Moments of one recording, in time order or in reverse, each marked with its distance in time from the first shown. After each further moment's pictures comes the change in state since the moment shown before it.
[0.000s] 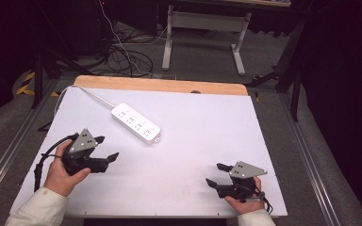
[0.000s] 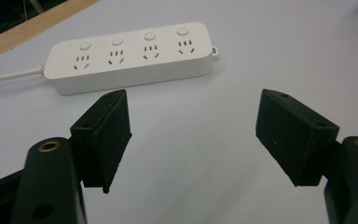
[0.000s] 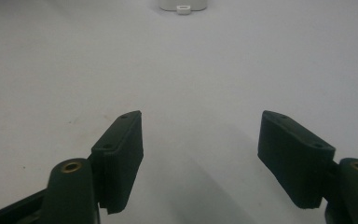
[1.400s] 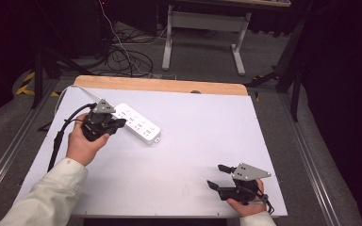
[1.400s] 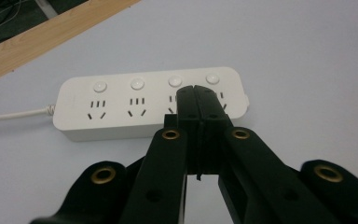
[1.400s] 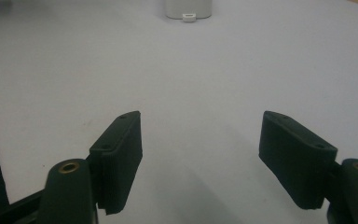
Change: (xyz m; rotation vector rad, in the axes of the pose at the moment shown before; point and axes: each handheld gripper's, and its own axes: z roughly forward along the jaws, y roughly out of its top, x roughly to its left) left arm 0.035 0.064 0.049 0.057 -0.008 -0.075; right arm 0.003 0.000 -0.008 -0.024 0.015 0.004
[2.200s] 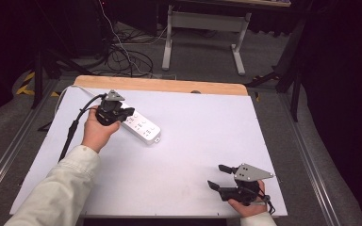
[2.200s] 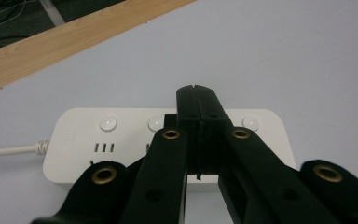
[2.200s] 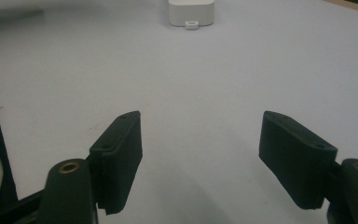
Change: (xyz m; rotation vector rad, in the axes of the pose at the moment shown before) left arm 0.028 0.014 0.060 -0.046 0.006 -0.082; right arm 0.000 0.000 -0.004 -0.025 0.012 0.006
